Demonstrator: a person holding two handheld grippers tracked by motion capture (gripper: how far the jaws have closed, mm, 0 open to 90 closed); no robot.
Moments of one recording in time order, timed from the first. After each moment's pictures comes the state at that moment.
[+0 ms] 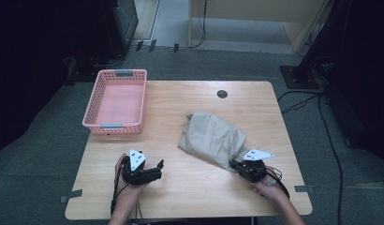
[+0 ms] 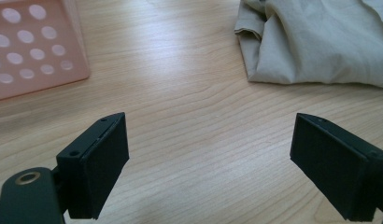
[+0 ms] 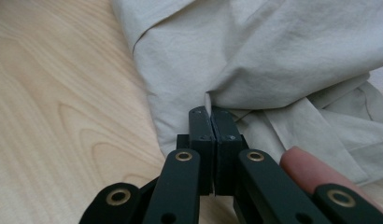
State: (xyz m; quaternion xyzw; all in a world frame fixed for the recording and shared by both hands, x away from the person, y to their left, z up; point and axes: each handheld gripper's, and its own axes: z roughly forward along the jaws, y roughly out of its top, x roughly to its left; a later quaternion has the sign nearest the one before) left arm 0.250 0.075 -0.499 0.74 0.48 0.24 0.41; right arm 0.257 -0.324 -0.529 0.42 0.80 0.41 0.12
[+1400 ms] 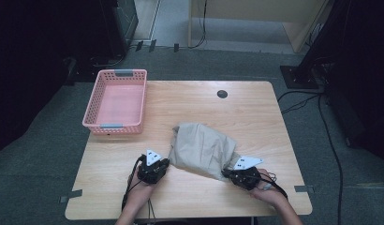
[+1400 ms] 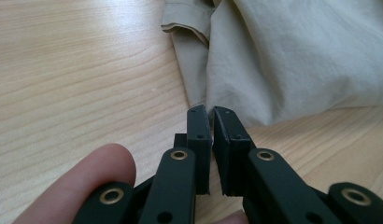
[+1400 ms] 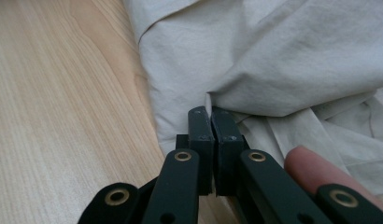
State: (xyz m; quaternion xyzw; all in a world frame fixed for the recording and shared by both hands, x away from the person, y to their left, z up) left arm 0.264 0.046 -0.526 0.78 0.47 0.15 0.39; right arm 0.240 -0.299 -0.523 0.33 0.86 0.38 0.10
